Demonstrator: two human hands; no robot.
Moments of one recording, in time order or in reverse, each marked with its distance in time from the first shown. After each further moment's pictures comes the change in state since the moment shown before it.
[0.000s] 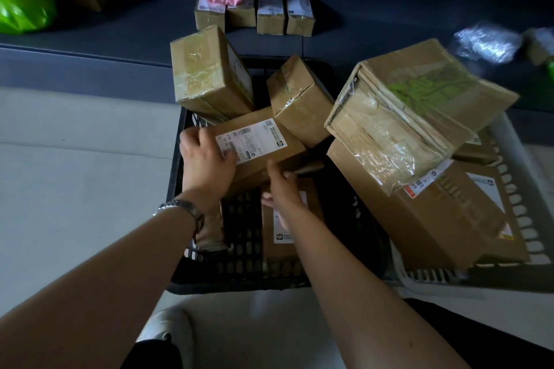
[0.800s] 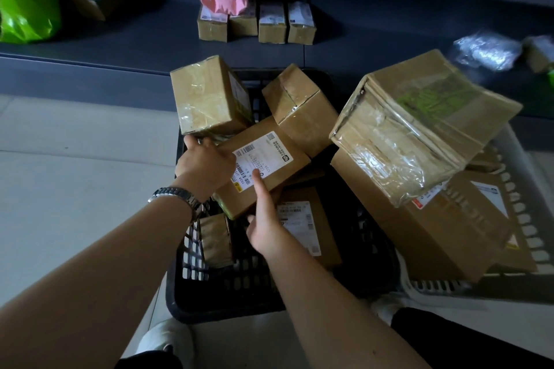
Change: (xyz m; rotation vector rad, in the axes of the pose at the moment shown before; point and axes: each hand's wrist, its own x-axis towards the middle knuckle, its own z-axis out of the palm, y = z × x) left_hand 0.029 0.012 -0.017 0.403 -0.254 -0.203; right_hand -0.015 0.020 0.043 0.458 -0.072 0.161
